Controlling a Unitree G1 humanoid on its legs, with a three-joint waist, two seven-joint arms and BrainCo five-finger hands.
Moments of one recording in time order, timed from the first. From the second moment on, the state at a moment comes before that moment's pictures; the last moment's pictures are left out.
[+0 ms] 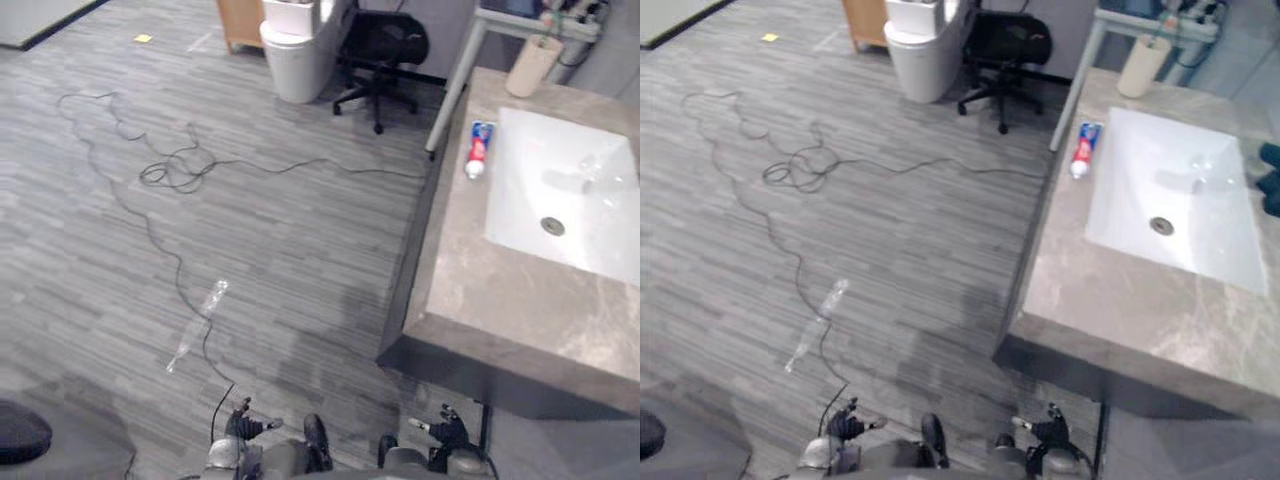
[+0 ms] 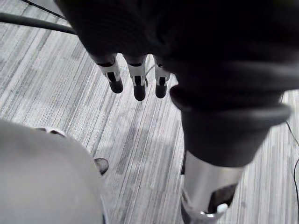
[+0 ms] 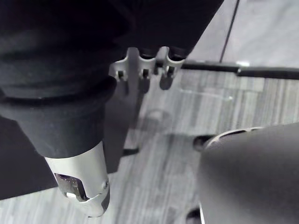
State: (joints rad) left arm 0.06 0.08 0.10 0.99 0.10 -0.10 0.09; right arm 0.04 0.00 -0.26 1.01 -0.13 -0.06 -0.15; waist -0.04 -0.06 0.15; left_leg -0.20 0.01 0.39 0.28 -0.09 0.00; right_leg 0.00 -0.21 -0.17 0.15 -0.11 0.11
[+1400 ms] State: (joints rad) left arm 0.07 0.07 0.25 1.01 0.05 -0.09 0.11; right arm 0.09 -0.01 -0.32 0.96 -0.09 -0.05 -0.15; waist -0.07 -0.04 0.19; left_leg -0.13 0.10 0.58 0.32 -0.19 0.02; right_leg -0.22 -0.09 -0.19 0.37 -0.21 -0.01
